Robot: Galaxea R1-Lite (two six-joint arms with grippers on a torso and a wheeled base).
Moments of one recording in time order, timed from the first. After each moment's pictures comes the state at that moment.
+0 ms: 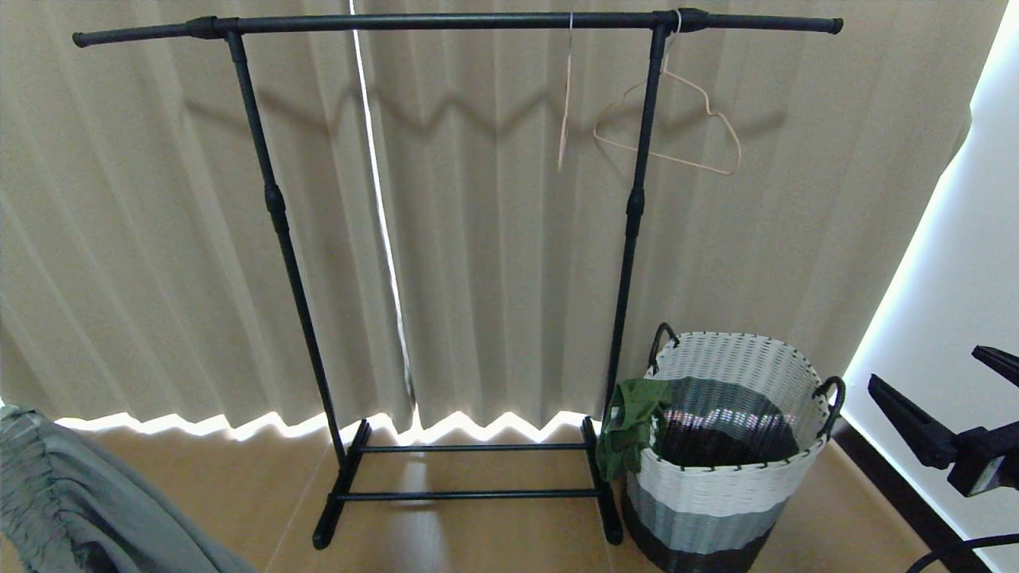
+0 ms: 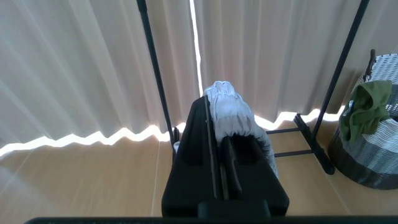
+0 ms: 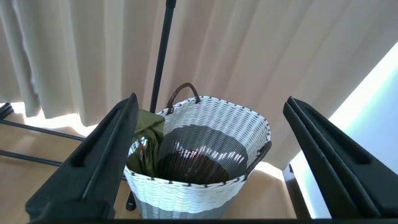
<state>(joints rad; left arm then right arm) -0.08 0.62 -0.42 -0.12 0.05 0.12 0.03 1.17 -0.09 -1.05 0.03 -0.20</state>
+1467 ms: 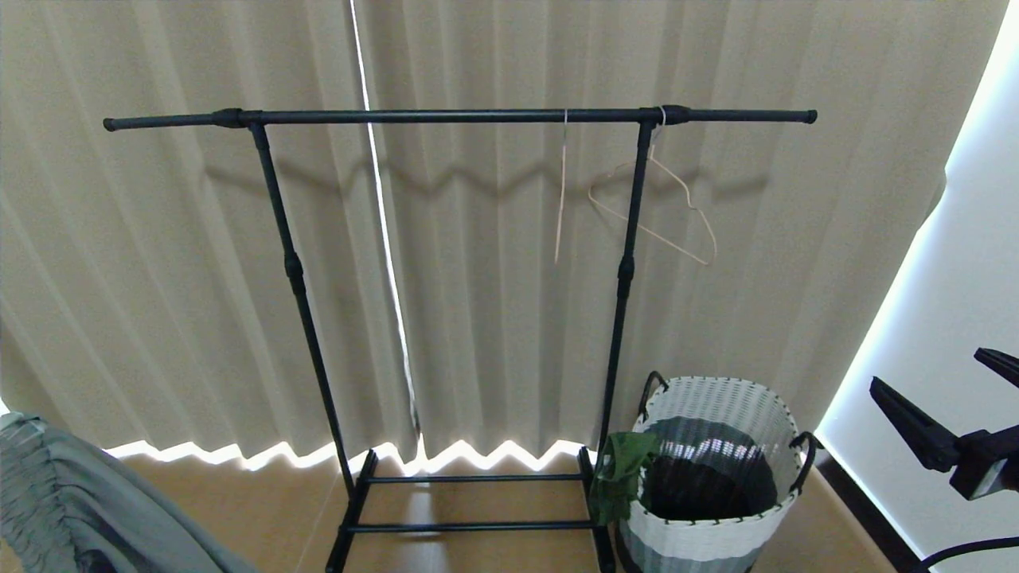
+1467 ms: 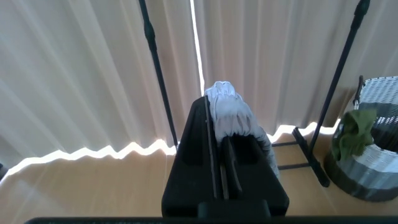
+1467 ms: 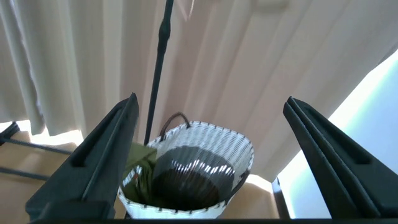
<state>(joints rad) -0.08 0.62 -0.41 -0.12 0.05 0.13 0.03 1.17 -0.09 -1.04 0.03 -0.20</state>
